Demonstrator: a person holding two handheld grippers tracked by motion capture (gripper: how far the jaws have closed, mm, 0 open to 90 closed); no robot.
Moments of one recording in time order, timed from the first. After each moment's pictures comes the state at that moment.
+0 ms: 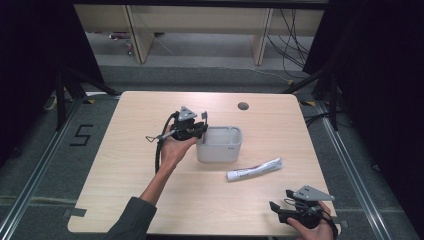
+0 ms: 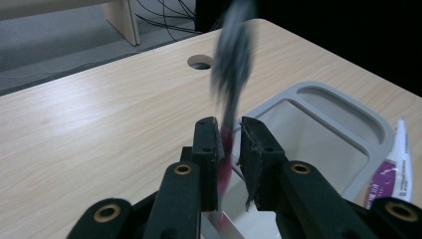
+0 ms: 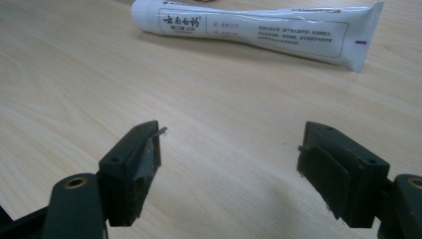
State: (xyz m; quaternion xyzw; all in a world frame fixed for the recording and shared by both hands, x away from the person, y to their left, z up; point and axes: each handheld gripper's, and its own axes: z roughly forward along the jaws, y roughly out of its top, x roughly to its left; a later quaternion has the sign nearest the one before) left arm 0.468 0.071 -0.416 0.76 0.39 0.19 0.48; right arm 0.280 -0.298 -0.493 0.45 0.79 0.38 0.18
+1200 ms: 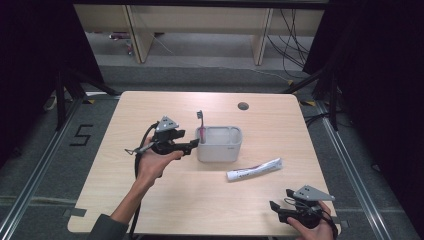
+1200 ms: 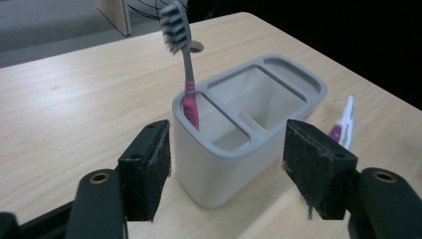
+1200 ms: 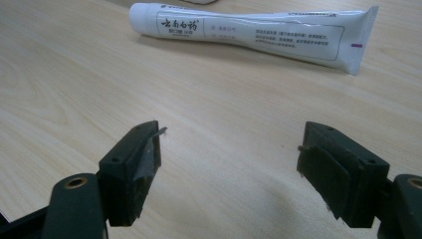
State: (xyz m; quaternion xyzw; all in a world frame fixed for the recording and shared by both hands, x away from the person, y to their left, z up) left arm 0.413 0.115 -0.402 0.76 0.40 0.16 0.49; right arm 0.280 -0.297 -0.492 0.45 0.79 0.38 0.18
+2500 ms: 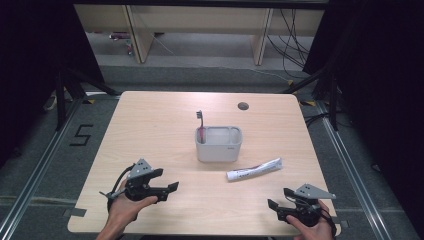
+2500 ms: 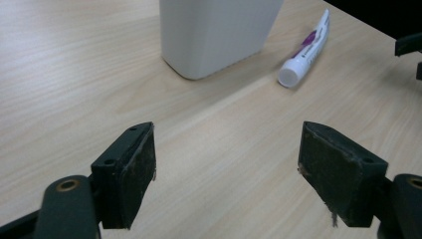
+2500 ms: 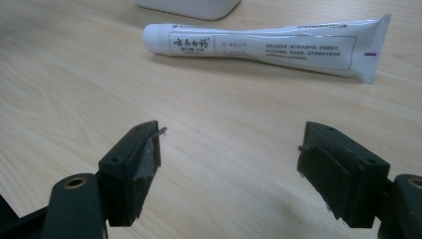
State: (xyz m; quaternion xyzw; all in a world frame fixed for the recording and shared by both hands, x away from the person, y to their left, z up) left arm 0.323 0.171 -0.463 0.78 0.40 0.12 0.47; right arm 0.282 -0.292 -0.491 0.47 0.76 0.42 0.14
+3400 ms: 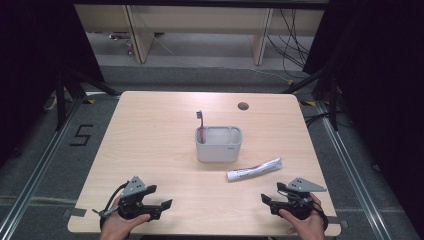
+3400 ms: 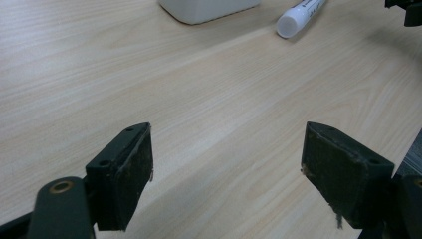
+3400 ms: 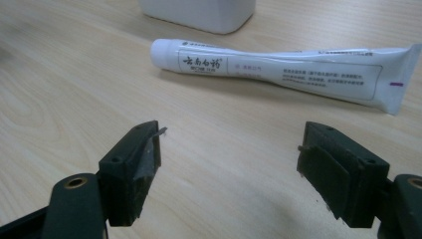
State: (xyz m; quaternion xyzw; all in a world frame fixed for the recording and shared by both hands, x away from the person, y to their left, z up) left arm 0.292 0.188 -0.492 0.78 0.41 0.10 0.46; right arm 0.299 -0.275 -0.488 0.45 0.77 0.42 0.14
